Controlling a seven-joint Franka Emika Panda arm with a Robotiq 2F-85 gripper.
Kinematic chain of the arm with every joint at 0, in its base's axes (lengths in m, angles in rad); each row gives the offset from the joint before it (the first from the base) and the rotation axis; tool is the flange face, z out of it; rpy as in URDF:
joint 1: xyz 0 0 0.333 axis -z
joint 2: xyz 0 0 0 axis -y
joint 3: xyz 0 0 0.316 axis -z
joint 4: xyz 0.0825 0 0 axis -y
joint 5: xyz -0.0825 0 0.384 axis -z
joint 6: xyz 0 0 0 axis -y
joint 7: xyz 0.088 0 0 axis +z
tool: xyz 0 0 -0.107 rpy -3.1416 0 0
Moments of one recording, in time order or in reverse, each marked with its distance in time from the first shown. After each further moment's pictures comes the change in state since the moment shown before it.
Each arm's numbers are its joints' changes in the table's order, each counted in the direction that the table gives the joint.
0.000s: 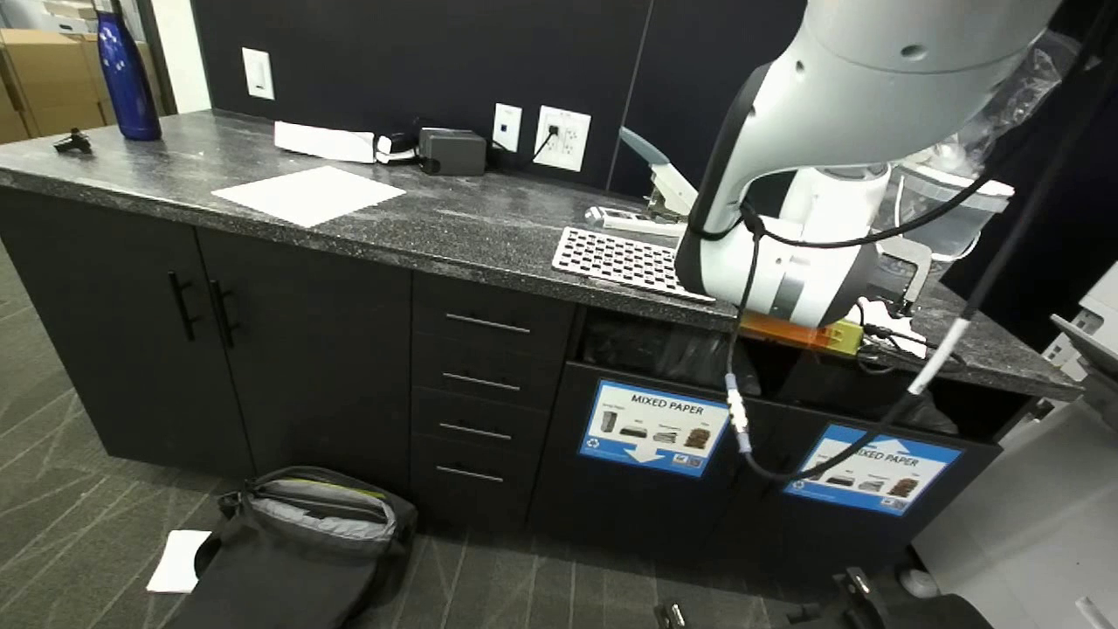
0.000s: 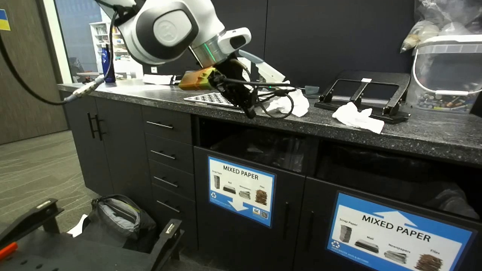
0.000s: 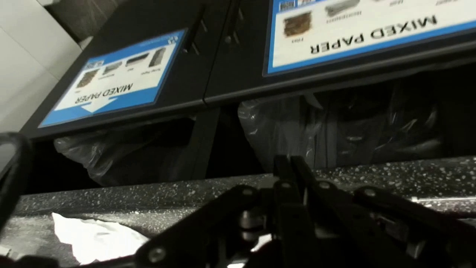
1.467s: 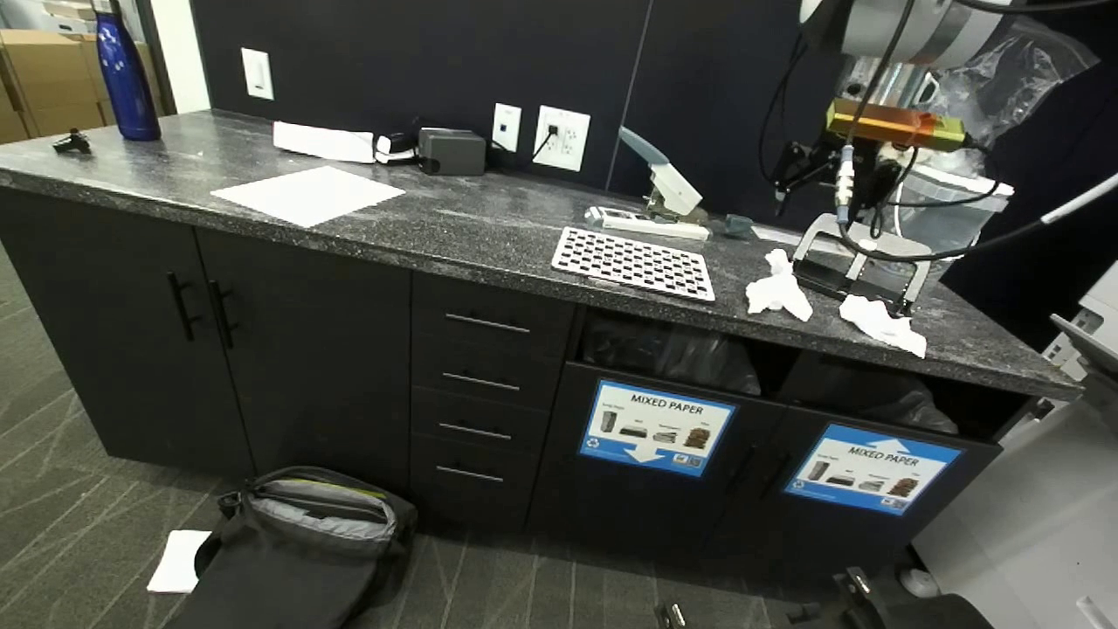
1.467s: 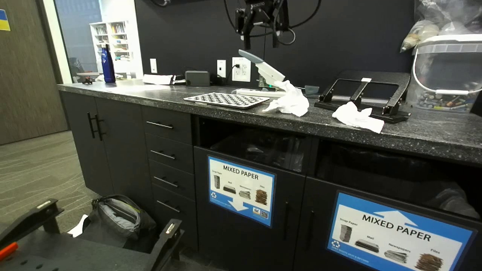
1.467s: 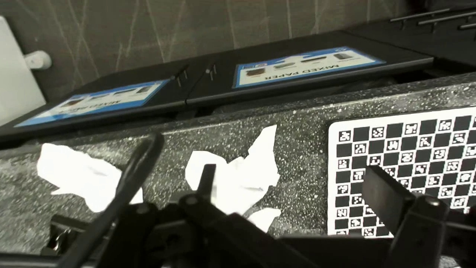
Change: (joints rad) arm 0.164 0.288 0.201 0.529 0.595 -0.946 -0.094
